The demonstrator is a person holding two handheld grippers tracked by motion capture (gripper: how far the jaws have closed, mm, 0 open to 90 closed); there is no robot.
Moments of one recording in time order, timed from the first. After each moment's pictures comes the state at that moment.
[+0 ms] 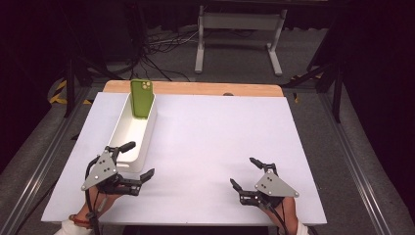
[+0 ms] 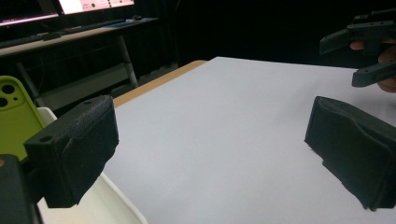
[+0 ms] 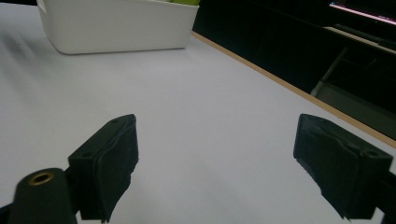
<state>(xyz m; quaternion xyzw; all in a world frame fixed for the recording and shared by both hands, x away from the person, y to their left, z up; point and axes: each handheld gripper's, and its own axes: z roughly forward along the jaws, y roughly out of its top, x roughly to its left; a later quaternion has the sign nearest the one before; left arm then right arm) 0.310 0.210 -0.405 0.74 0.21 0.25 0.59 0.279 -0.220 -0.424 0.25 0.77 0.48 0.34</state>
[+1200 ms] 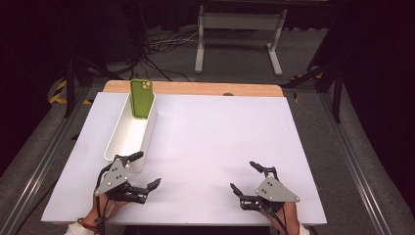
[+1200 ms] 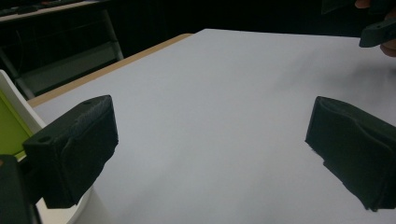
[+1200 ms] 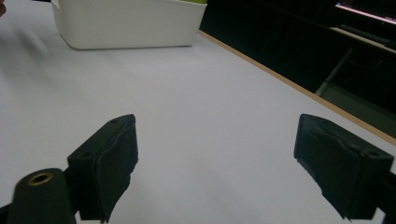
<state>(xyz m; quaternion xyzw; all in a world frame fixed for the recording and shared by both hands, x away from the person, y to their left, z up) 0.308 0.199 -0.434 0.77 0.21 0.23 0.56 0.270 -0.221 -0.427 0.24 0.77 0.48 0.34</state>
